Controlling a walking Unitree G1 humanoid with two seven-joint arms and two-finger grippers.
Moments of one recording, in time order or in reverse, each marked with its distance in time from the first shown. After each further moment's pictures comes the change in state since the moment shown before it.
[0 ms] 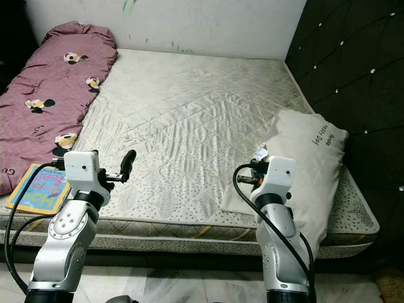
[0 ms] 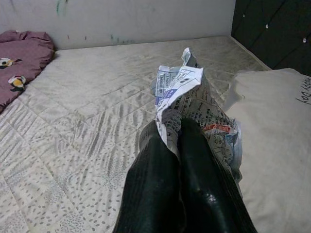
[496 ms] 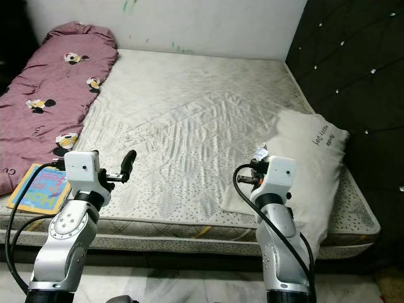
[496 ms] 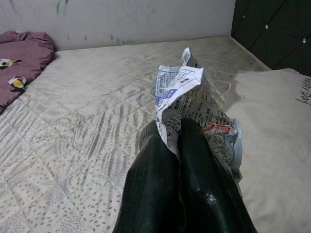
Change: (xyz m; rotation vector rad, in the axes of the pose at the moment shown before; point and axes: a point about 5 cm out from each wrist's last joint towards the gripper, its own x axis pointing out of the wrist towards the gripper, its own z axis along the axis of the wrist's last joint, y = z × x) left arm 0.000 -0.002 0.000 -0.008 0.002 -0.005; right arm 0.000 -0.001 0.000 0.000 0.000 -0.007
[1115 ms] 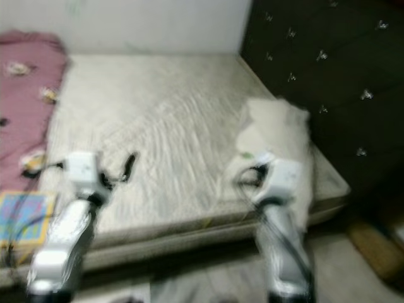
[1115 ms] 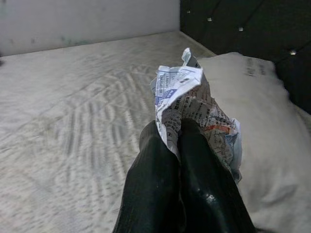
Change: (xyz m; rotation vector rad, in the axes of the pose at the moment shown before) left arm -0.001 0.007 -0.002 0.004 0.016 0.022; right arm -0.001 0.006 -0.008 0.008 0.031 0.019
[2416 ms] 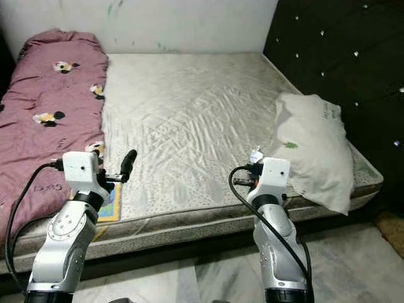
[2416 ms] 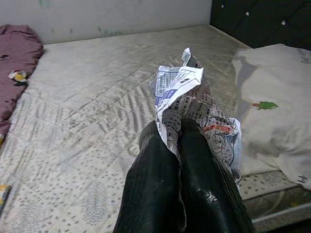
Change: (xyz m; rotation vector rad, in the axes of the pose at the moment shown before) left arm -0.001 -0.007 0.003 -0.017 -0.035 -0.051; right arm 0.004 -0.004 0.000 -0.025 0.013 -0.006
